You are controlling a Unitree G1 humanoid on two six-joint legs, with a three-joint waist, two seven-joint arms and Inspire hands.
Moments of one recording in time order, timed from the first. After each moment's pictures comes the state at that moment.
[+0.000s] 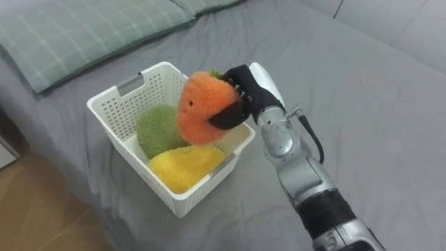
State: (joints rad) left arm 0.22 0.18 0.11 0.86 0.37 0.18 0.25; right arm -0.45 -0.28 0.37 0.50 -0.20 0.13 -0.05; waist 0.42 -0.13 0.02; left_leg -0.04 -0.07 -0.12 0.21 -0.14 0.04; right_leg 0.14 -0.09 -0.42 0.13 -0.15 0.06
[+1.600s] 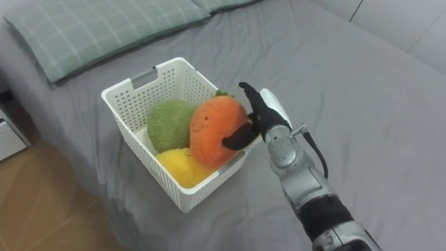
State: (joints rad) left arm 0.19 0.19 0.12 0.85 0.37 0.19 0.25; right arm -0.45 -0.27 0.35 0.61 -0.15 0.12 -0.07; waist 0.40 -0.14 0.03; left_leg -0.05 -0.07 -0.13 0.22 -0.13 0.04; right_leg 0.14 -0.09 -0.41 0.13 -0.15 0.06
